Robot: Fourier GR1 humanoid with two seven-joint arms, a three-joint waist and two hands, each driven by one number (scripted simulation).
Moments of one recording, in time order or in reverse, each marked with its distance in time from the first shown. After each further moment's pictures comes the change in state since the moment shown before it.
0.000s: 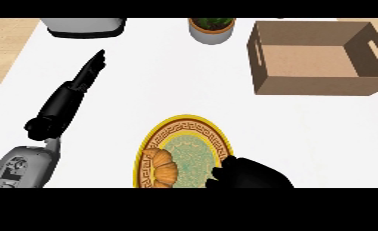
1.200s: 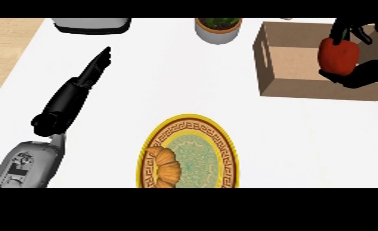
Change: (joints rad) left arm -0.030 -0.034 0.012 0.007 -0.032 -0.037 0.011; right arm -0.311 -0.182 -0.752 0.646 -0.610 0.128 -0.209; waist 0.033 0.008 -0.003
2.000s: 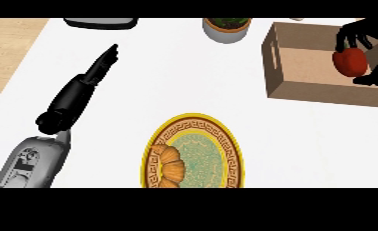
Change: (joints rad) left arm -0.032 -0.023 -0.005 0.005 -0.013 -0.027 -0.008; right arm -0.300 -0.039 0.213 0.687 0.366 0.178 -0.302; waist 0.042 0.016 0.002
